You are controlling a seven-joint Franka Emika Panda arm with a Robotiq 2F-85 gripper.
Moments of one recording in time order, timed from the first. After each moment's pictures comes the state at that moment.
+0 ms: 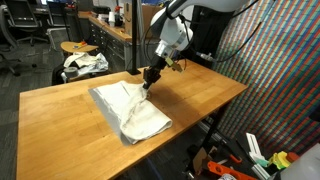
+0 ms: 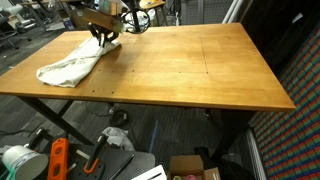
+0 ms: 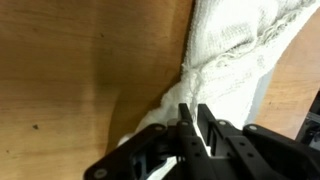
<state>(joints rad) -0.22 0.46 0.16 -1.88 0.56 2.19 -0.68</state>
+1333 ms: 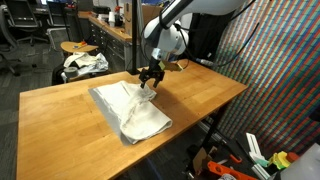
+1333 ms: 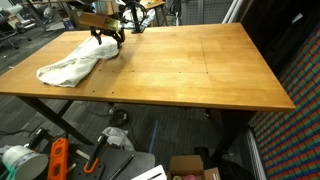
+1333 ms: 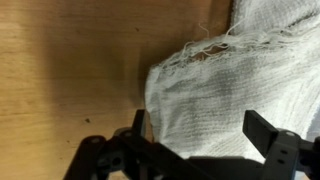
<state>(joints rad) -0.10 0.47 0.09 -1.92 0.35 2.39 -0.38</state>
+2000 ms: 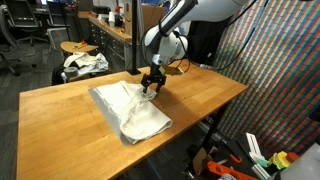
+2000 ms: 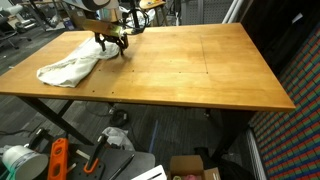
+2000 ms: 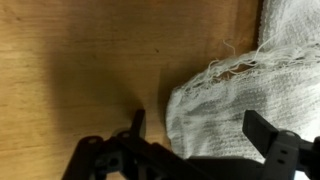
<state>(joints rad) -0.11 0.52 0.08 -1.91 0.30 2.38 -0.32</state>
